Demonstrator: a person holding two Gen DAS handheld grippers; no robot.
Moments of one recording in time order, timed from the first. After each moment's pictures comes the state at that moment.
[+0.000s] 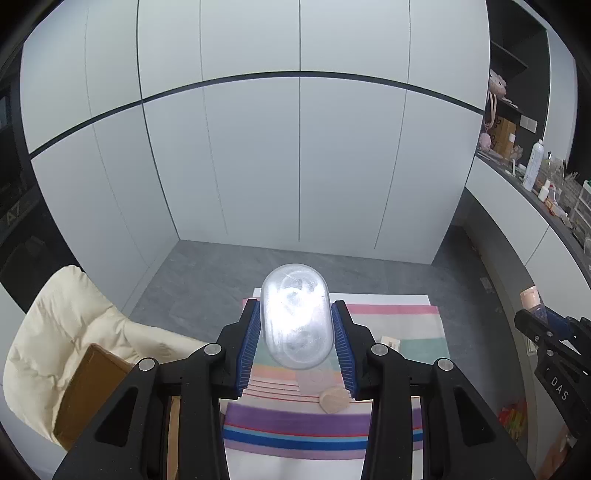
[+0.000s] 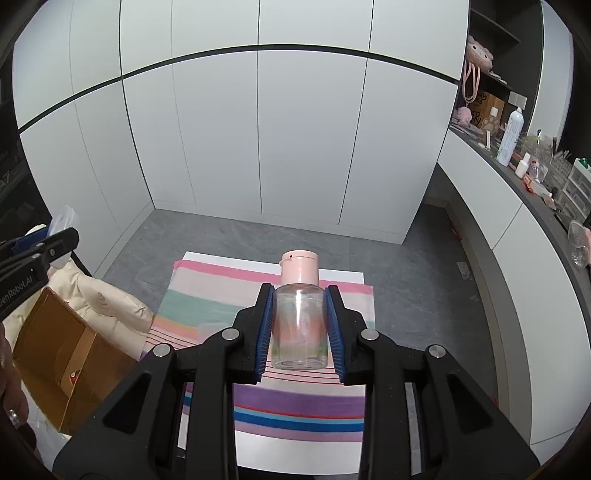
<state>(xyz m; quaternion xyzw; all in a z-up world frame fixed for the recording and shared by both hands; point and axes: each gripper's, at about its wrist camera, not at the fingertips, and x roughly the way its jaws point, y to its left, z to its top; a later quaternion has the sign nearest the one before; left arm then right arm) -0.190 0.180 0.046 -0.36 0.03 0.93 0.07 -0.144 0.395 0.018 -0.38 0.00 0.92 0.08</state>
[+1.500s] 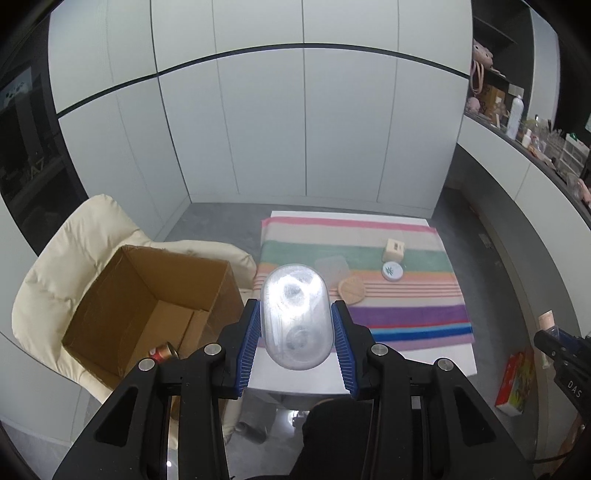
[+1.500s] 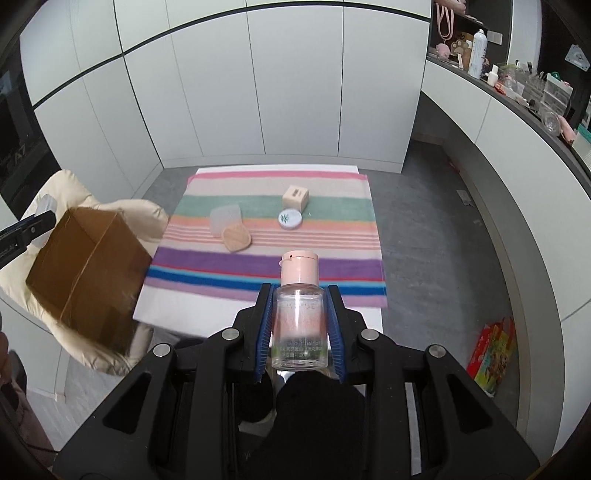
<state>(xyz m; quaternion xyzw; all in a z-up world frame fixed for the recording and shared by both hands) 0.010 0.115 -0.037 -0.40 0.05 0.91 0.07 0.088 0.384 -0.079 -0.44 0.06 0.89 0.08</state>
